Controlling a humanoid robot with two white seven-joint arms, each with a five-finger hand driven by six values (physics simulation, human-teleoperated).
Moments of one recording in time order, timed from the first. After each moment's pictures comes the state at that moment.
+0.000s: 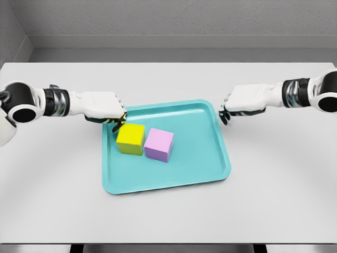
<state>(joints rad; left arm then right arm) -0.84 0.68 -0.87 -1.37 -0.49 -0.61 -0.61 -0.95 -0.77 0.98 -1.35 0.38 -0.61 0.61</state>
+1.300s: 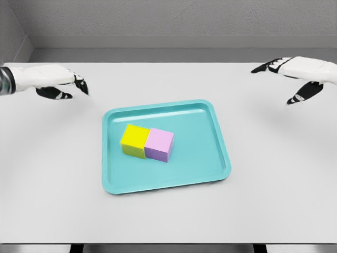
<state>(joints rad) -0.85 0.74 -0.66 -1.00 -0.33 -0.61 -0.61 -0.81 -0.90 0.65 -1.21 0.11 -0.61 0.61</state>
